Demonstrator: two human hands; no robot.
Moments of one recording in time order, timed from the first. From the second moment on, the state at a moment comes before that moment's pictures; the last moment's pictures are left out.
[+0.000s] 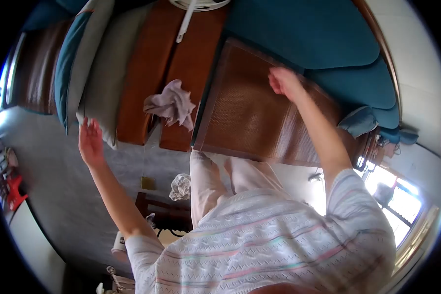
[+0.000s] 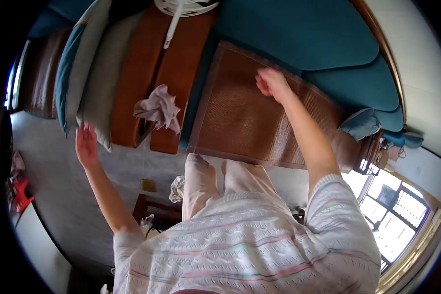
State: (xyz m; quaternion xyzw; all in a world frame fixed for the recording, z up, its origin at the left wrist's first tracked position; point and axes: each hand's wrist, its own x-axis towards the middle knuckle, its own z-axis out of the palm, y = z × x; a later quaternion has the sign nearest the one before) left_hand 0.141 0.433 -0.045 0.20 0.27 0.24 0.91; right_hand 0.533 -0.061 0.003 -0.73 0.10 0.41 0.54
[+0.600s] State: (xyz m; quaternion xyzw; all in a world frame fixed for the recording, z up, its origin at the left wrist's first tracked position) left_hand 0.426 0.129 -0.255 0.83 0.40 -0.04 0.38; right_hand 0.573 -0.353 -0.160 -0.94 0.10 0.29 0.17
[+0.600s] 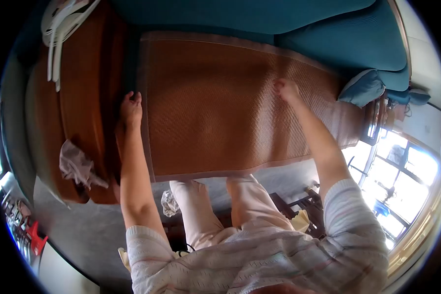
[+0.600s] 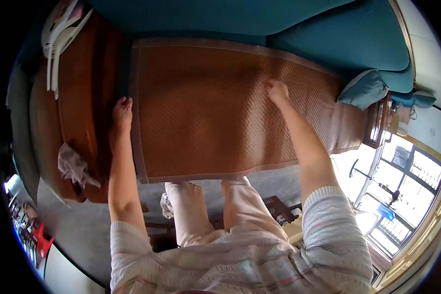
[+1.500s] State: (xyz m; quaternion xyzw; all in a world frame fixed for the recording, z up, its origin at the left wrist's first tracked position) left_hand 0.498 0.145 -0.309 0.84 0.37 0.17 0.37; right_hand 0.744 -0.366 -0.264 -0.98 -0.02 0.09 0.17
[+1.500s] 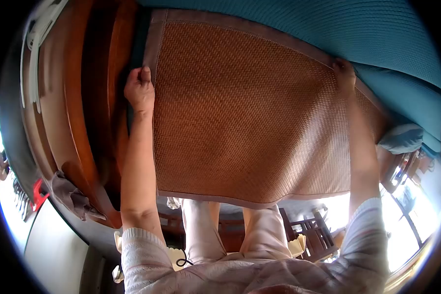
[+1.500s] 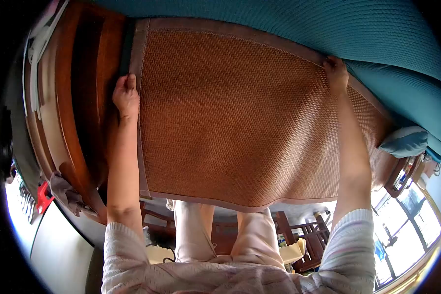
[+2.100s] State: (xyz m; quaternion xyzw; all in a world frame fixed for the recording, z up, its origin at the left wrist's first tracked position) left_hand 0.639 0.148 -0.295 0.97 0.21 0.14 0.06; right_hand 0.681 -0.281 -0.307 -1.00 -0.03 -0.05 0.00
